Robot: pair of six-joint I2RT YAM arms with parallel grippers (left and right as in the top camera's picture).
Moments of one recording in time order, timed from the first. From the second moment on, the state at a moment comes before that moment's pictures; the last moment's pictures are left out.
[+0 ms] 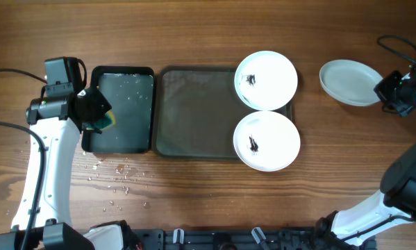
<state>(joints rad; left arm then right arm) 0.16 1.41 1.12 -0.85 -0.08 -0.45 -0.52 1.86 1.40 -0.77 -0.07 0.37</state>
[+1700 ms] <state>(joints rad) 0.16 1.41 1.12 -0.84 -0.06 -0.42 -0.02 1.84 1.04 -0.48 -0.26 -0.09</state>
